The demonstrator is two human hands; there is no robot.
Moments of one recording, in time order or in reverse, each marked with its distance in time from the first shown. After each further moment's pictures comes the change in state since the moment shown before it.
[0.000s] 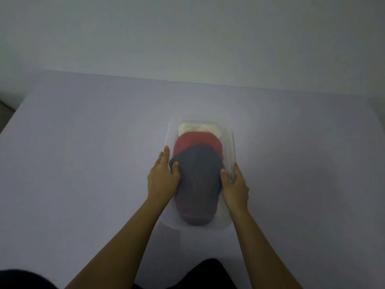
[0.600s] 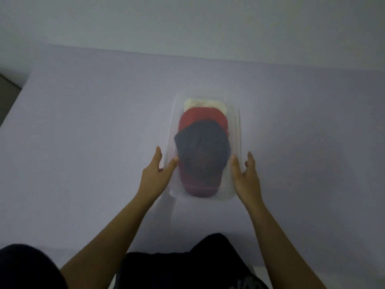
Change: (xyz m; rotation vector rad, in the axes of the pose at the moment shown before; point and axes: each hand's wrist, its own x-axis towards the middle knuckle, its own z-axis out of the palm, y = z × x) left_hand -0.055 -0.026 -0.028 -0.236 -0.226 -0.258; right_hand -0.022 0.036 -0.016 0.011 -0.101 0.030
